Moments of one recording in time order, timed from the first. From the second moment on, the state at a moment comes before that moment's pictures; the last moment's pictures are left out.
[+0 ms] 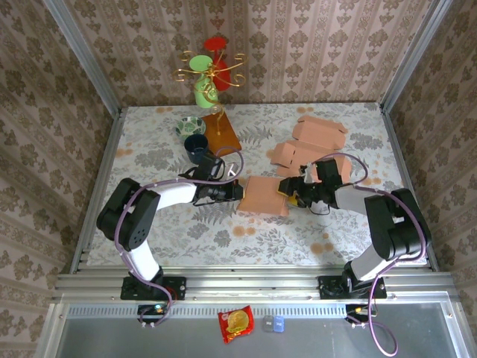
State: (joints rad) left arm -0.60 1.74 0.89 -0.06 0.55 -0.54; right arm 0.19 1.59 0.65 0.08 -0.76 0.77
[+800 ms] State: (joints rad) left arm -0.60 1.39 0.78 -0.03 0.42 -0.31; right arm 0.22 1.61 0.72 0.14 -0.78 1.05
